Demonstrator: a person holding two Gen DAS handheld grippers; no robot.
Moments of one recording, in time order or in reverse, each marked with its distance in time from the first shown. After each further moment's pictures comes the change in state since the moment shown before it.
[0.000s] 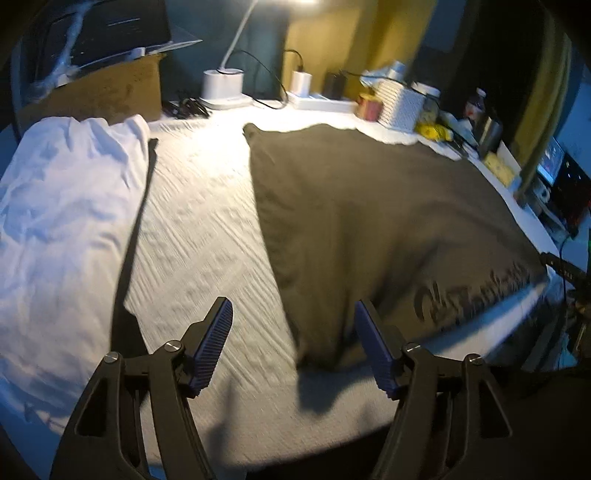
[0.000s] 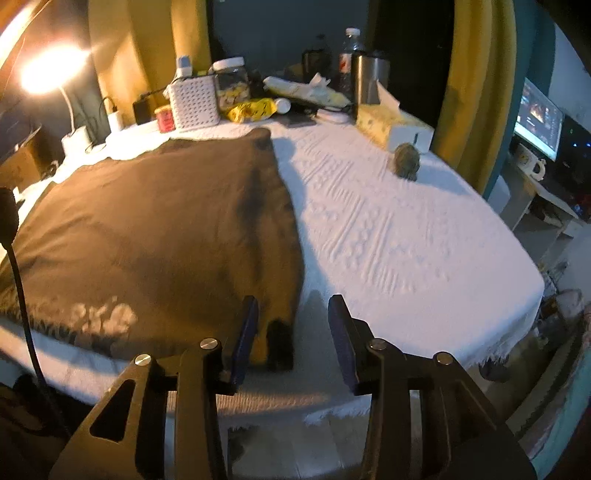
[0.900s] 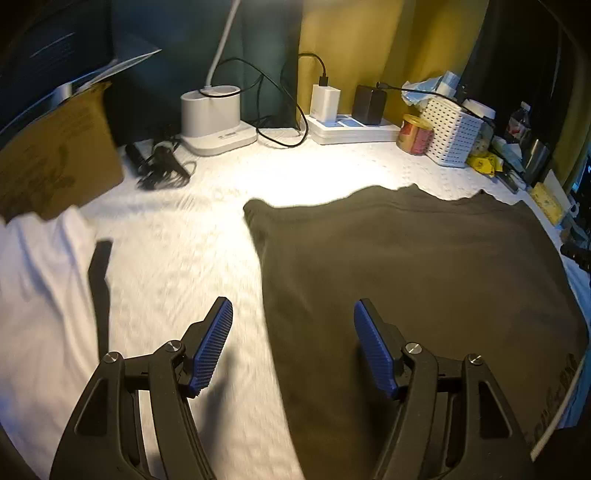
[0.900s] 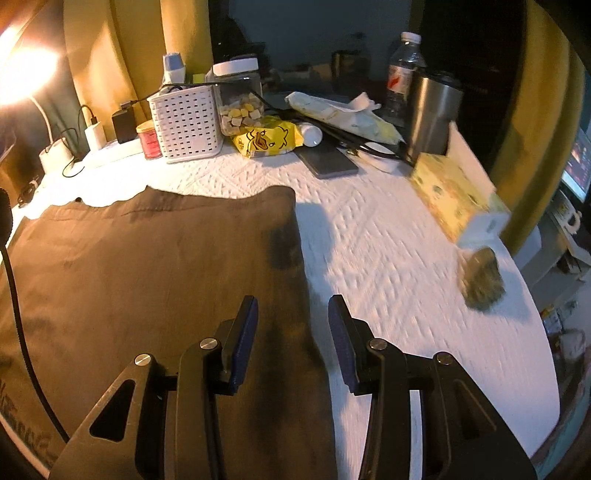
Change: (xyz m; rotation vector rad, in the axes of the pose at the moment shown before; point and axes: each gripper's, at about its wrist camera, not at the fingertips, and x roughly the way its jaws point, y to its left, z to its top) left arm 0.118 0.026 0.137 0.056 0.000 0.048; right arm 0.109 0.025 0.137 -0.086 0.045 0.037
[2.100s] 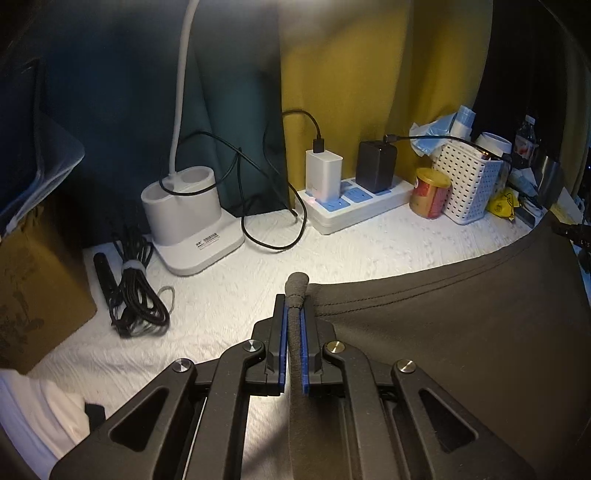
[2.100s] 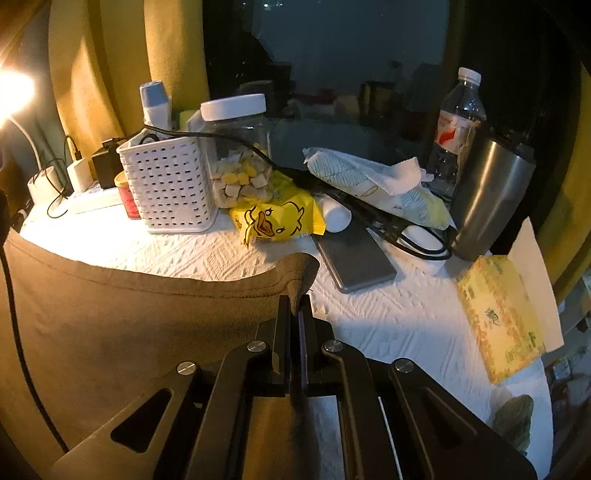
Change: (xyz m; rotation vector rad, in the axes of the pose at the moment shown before) left arm 0.041 -0.003 0.090 0.110 -0.136 0.015; right arm 0.073 -0.001 0.096 -0.066 -0.106 0.056
